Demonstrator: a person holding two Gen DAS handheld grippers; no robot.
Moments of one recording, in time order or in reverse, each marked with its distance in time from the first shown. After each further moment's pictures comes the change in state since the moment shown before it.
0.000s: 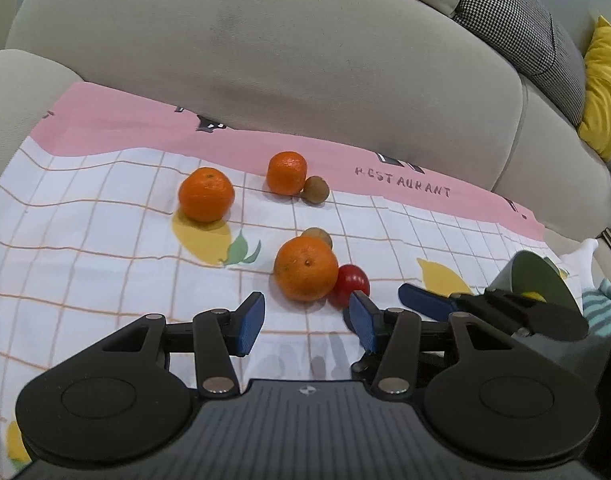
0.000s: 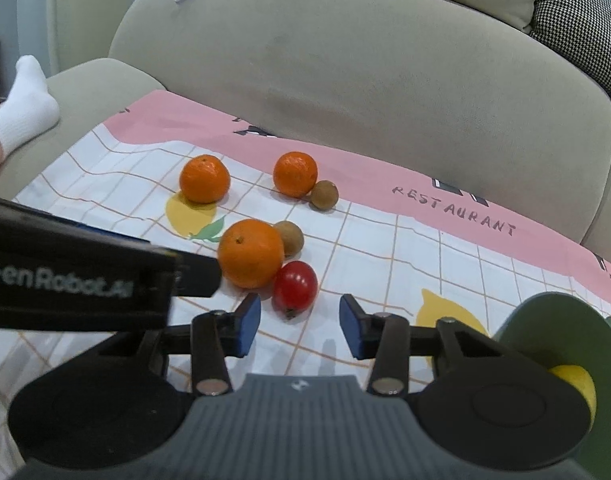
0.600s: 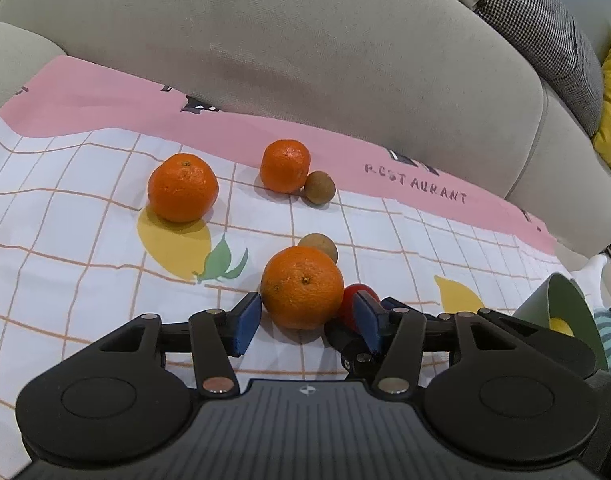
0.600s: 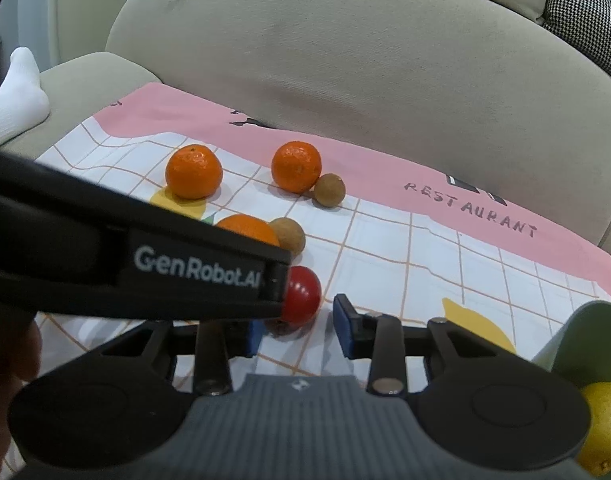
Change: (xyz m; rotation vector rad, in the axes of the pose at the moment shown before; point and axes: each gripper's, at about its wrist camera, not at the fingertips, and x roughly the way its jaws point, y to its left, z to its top) left arm 0.048 0.005 0.006 -0.055 0.013 -0.015; right arm 0.034 -0.004 -0.002 -0.002 -0.012 0.019
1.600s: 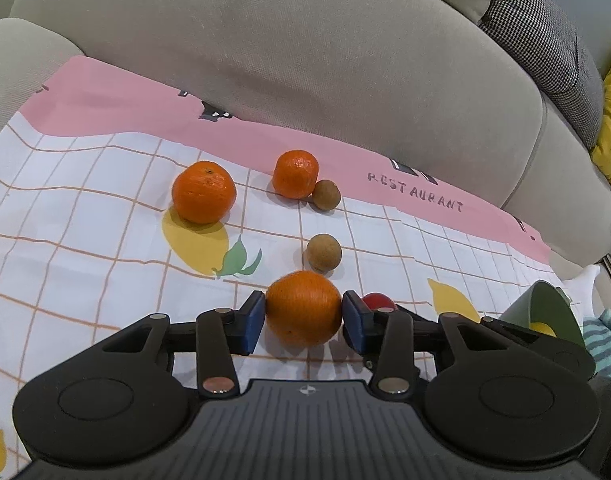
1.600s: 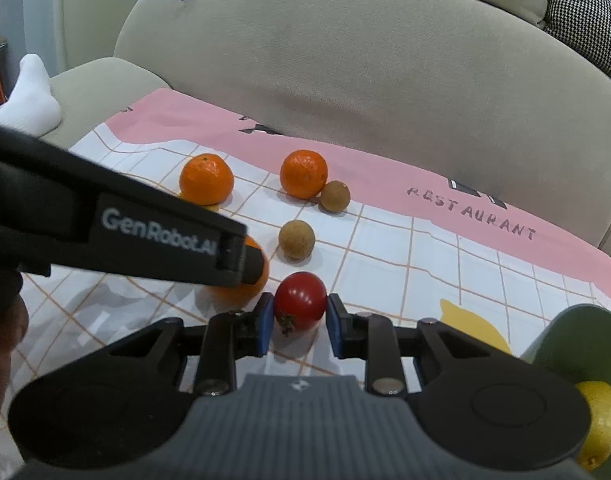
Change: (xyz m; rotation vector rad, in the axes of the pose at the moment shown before) left arm -0.025 0.006 0.003 -0.029 0.007 0.006; right arm -0.019 0.000 0.006 0.001 0.007 0.022
